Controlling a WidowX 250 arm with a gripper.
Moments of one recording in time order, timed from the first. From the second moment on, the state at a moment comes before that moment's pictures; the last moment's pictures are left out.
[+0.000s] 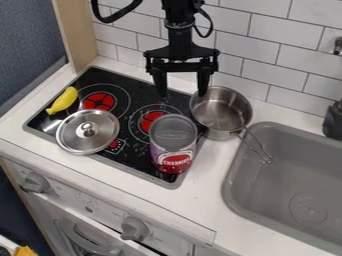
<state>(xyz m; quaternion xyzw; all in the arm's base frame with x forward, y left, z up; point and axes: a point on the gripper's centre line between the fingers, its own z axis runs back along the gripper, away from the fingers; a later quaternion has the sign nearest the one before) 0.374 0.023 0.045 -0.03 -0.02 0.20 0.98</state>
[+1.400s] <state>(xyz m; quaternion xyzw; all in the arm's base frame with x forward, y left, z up) 0.249 -0.064 0.042 0.01 -0.04 0.33 0.94</state>
